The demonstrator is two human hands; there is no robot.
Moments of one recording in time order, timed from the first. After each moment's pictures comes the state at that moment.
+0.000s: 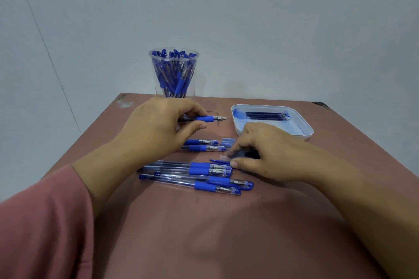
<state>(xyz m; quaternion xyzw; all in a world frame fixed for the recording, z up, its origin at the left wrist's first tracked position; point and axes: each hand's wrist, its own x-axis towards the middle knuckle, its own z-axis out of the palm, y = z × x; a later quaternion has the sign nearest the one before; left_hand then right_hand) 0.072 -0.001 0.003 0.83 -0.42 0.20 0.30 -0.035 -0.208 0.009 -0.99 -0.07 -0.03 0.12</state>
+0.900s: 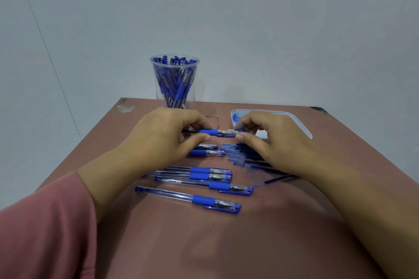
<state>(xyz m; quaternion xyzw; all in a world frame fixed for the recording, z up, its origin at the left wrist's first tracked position) 0.068 -0.002 0.001 0.83 -0.45 0.15 0.30 -0.028 -0.217 0.010 -0.94 -0.08 -0.21 0.25</state>
